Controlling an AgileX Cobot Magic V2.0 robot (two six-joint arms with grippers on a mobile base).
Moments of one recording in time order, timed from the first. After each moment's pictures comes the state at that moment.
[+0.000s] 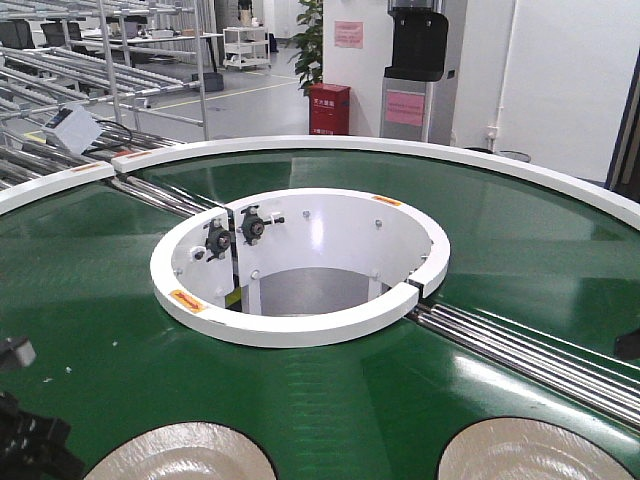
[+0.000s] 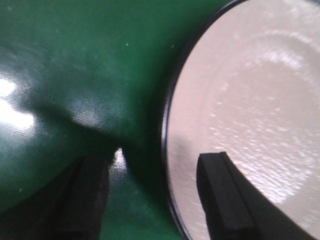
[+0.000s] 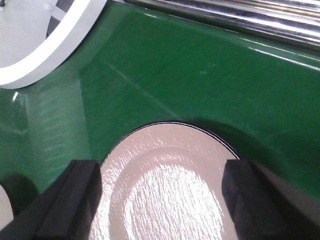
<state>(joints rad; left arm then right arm) 0.20 1.76 -1.15 -0.60 0.94 0.57 -0.44 1.55 -1.24 0.75 0.96 -0.39</state>
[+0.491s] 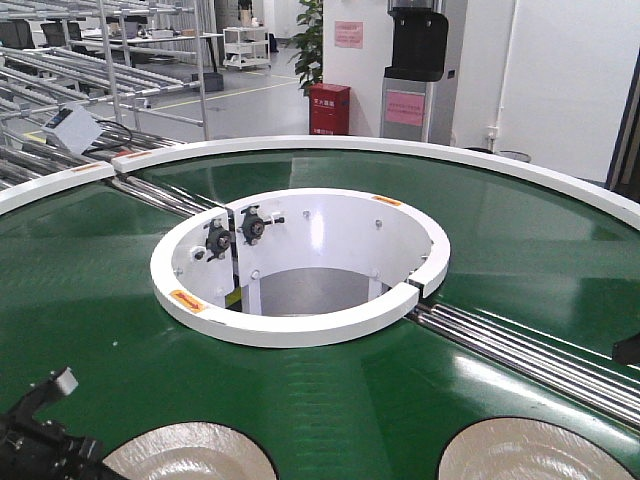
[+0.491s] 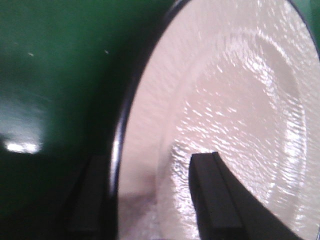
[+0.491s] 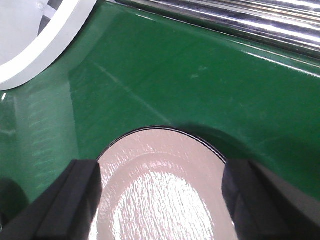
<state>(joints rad) 0.19 1.97 -1.16 -0.93 1.05 0.86 -0.44 1.57 -1.24 0.75 0.92 -0.42</state>
